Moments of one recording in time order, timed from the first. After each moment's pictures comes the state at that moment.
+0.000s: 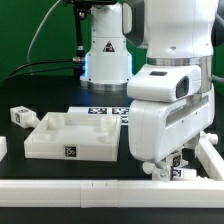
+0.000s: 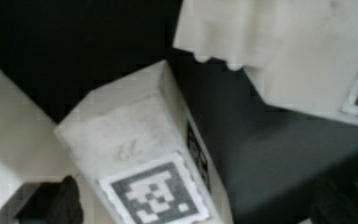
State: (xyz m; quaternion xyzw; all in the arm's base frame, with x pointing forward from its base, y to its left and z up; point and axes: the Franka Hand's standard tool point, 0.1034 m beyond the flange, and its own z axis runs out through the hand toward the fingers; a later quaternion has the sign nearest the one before) arm 0.632 0.077 0.029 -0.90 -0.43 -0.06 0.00
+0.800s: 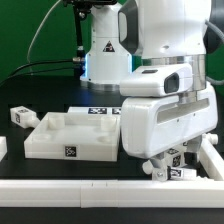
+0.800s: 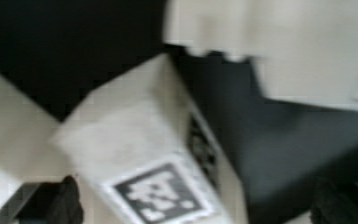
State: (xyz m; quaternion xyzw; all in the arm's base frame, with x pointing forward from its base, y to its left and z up) arm 0.629 0.082 0.029 -0.92 -0.37 -0.10 0.00
